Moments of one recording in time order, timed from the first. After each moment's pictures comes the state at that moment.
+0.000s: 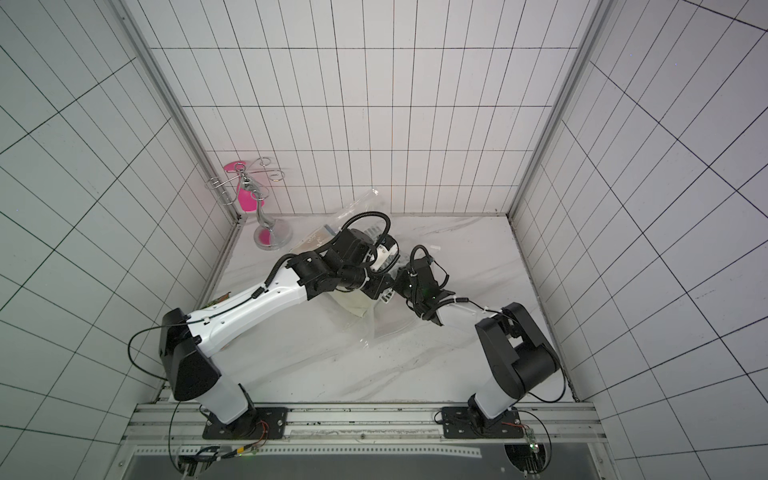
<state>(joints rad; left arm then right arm) -0.86 1.65 1.55 -0.67 0.25 -0.23 0.50 1.58 0.80 0.24 -0.06 1.00</state>
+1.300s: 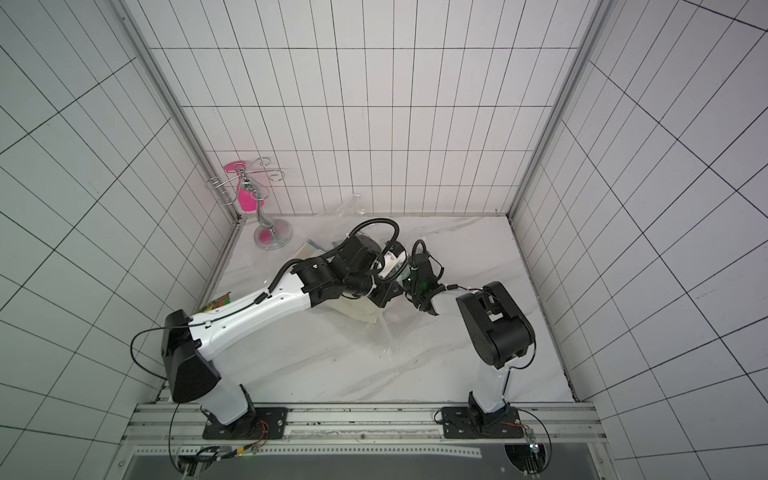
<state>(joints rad) -0.92 1.65 1.55 -0.64 0.26 -0.27 0.44 1.80 0.85 0.46 -0.20 0.95</state>
